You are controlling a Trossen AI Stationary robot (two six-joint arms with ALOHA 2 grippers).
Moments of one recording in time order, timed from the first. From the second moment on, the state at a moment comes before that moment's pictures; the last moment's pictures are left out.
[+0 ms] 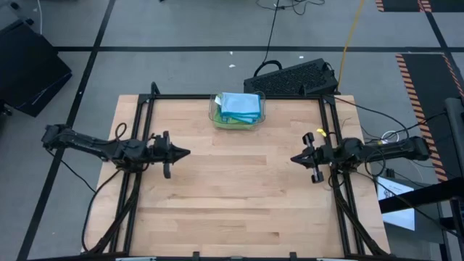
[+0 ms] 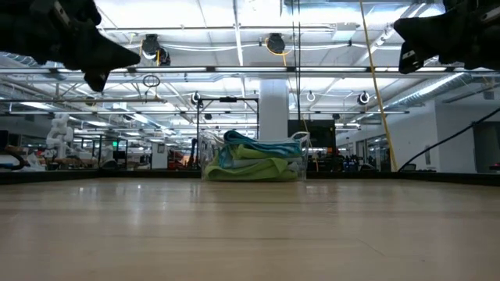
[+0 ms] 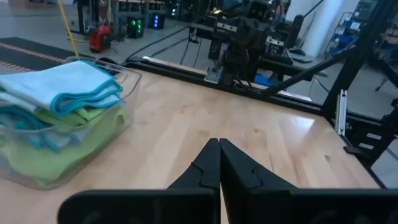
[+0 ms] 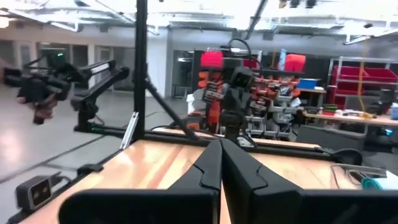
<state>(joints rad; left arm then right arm) -0.19 0.52 0.20 0.20 -0.32 -0.25 0.09 0.29 0.02 0.48 -0.06 -0.05</state>
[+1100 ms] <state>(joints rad) -0.19 0.17 0.04 0.07 -0.33 -0.17 0.09 0.00 0.02 0.13 0.03 -0.11</state>
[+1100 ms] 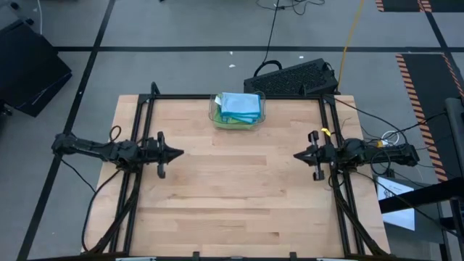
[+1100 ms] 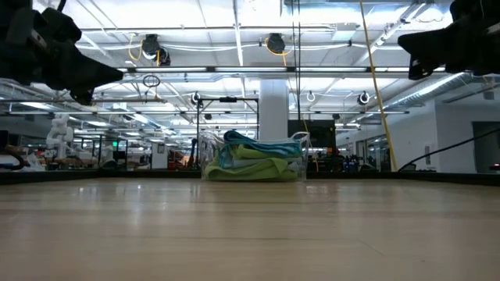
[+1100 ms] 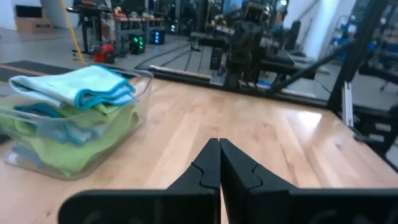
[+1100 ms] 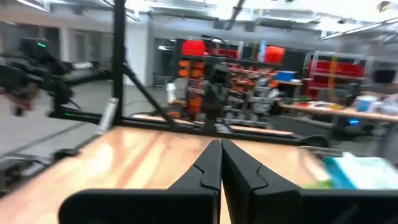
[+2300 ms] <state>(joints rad) -0.12 0.00 0.03 -0.02 -0.18 0.05 0.09 0.00 0.02 0.13 0.00 -0.09</state>
